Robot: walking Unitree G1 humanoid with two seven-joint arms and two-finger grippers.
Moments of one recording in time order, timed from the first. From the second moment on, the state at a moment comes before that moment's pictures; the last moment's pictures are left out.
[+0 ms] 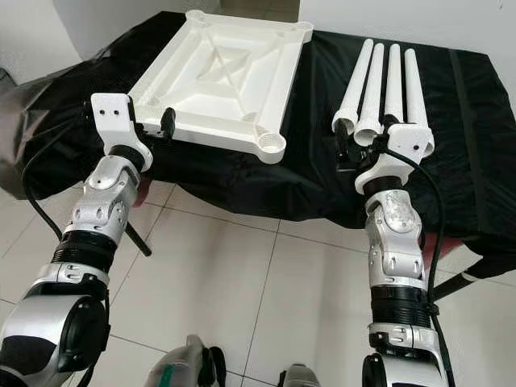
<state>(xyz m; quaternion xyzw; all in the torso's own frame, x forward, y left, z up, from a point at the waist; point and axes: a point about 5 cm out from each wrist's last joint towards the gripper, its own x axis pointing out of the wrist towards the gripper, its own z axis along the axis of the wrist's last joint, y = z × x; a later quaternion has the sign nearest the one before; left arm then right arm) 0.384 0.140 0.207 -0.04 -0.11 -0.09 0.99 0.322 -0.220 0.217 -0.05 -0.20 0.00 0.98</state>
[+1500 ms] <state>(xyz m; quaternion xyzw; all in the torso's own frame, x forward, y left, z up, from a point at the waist) 0.386 0.139 0.210 -0.04 -0.12 -0.09 0.99 0.324 -0.211 0.209 -0.04 -0.20 0.01 0.98</state>
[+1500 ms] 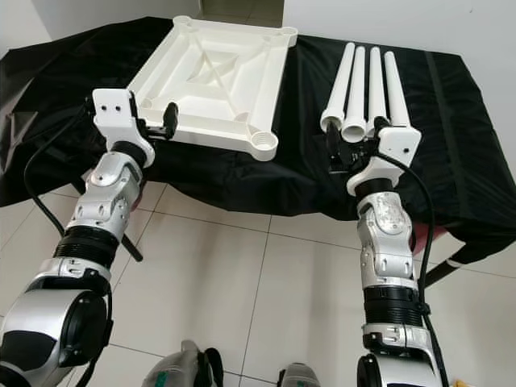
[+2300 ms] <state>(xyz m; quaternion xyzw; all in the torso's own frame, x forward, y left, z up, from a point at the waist) 0.384 0.139 0.206 -0.02 -0.11 -0.09 0.99 0.324 -0.213 0.204 -0.04 -0.20 0.00 0.98</state>
